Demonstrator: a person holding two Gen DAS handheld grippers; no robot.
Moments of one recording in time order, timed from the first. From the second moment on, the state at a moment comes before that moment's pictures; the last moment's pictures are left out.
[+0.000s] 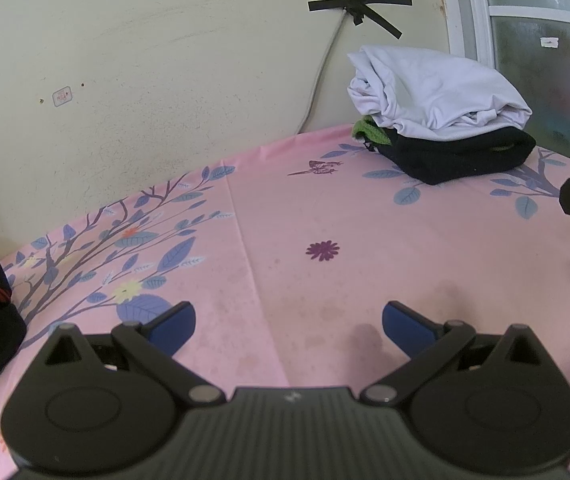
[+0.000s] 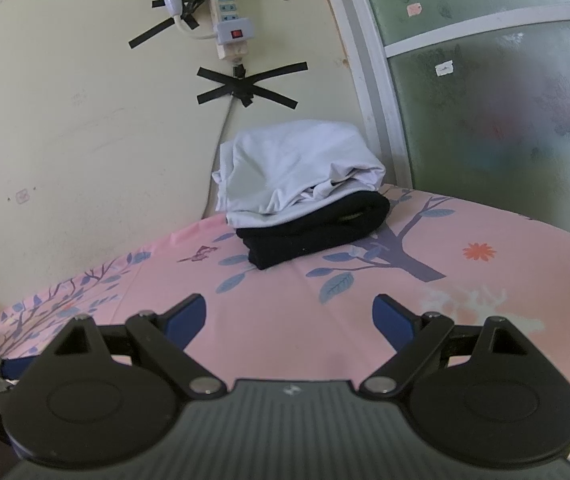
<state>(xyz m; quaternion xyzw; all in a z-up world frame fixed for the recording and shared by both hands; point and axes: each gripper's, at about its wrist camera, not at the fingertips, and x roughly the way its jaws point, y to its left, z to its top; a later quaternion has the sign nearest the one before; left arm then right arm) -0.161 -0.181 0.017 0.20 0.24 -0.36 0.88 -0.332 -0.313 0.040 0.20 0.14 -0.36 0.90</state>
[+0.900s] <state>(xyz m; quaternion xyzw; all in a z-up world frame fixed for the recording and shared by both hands) -0.160 -0.179 0.016 0.20 0.24 -0.36 0.88 -0.335 -0.315 0.040 0.21 0.14 -0.36 0.90</state>
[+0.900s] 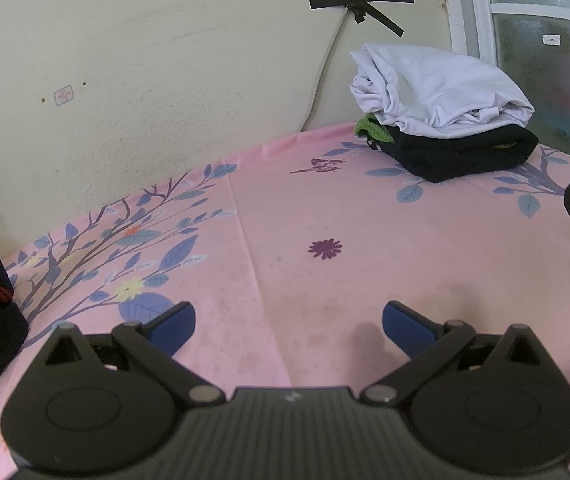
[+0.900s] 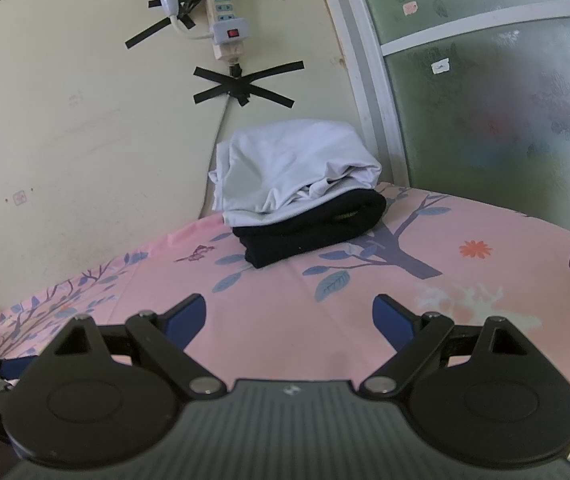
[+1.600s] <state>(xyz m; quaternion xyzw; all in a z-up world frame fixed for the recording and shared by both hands) -0.161 -0.180 0.016 0.21 0.24 -0.36 0.88 -0.336 -0.314 0.038 0.21 0.15 -0.36 0.90</state>
